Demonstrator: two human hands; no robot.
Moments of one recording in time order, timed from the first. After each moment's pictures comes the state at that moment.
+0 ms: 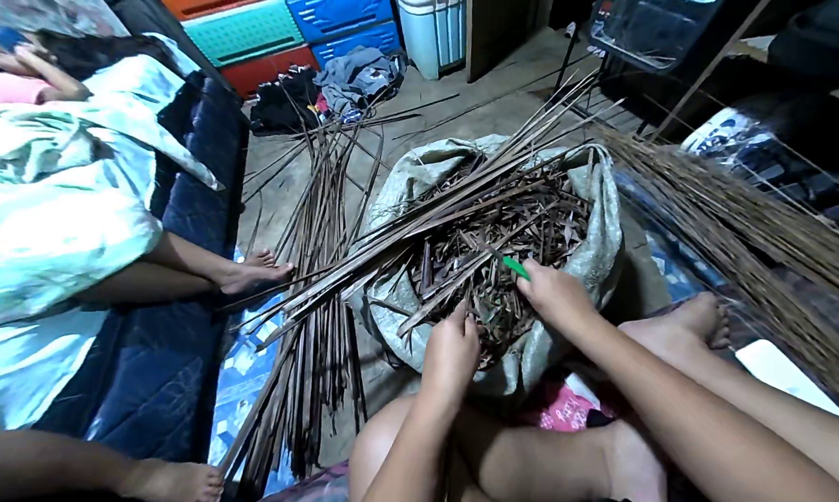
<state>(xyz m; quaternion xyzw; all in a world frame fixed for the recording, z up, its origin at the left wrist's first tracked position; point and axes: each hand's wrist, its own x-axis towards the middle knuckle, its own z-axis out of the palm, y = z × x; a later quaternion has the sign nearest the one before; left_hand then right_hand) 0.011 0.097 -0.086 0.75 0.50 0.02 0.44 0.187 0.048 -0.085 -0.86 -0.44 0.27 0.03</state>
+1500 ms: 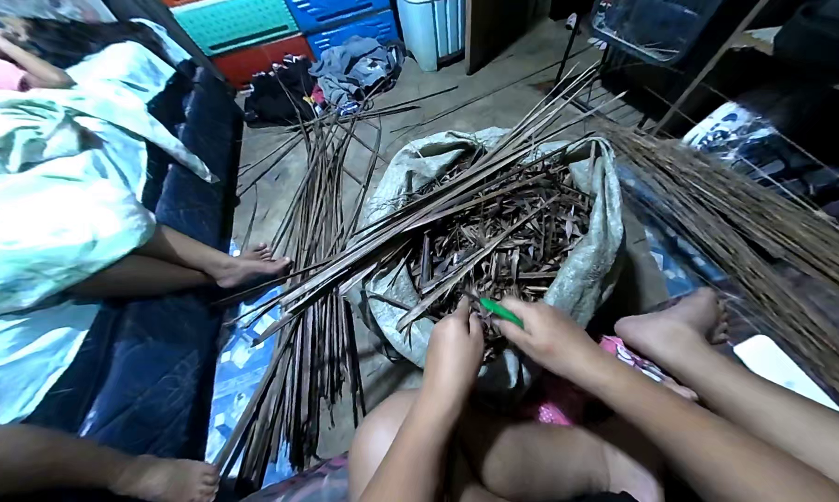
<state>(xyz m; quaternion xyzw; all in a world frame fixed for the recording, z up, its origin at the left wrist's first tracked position) 0.010 0.094 -0.081 0.76 0.49 -0.01 0.43 0.157 0.014 -0.080 -0.75 -0.53 0.36 0.15</state>
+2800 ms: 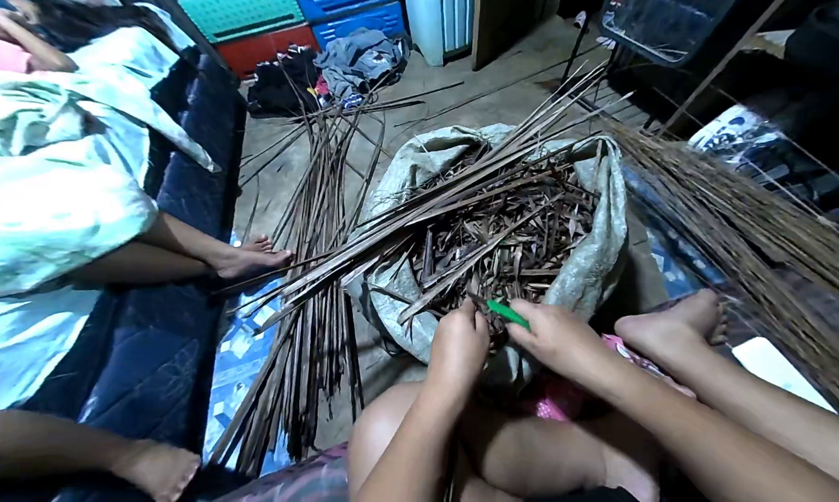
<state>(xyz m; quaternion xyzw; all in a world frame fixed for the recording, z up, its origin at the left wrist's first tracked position) 0.014 0.092 -0.078 0.76 0.49 -0.04 0.43 0.152 0.009 -0.067 -0.78 -0.51 0.37 0.06</state>
